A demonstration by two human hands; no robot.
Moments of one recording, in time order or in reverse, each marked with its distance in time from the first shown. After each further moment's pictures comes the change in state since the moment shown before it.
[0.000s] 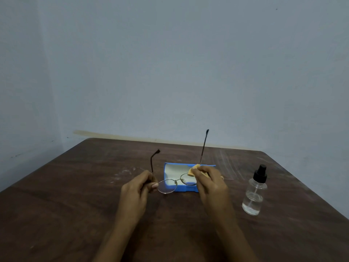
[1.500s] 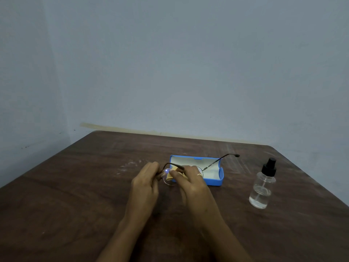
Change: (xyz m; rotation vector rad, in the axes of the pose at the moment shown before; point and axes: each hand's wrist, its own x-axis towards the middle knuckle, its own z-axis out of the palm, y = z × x) left_hand -0.002 -0.017 0.016 0.126 0.120 0.120; right_hand -0.006 -0.052 0.016 0.062 -0.101 -0.196
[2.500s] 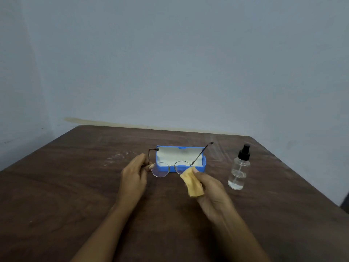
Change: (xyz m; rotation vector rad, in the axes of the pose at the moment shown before) left_hand -0.007 -0.005 0.010 -0.067 -0.064 -0.089; right_hand -0.021 0.010 -0.065 1.251 -0.014 1.345
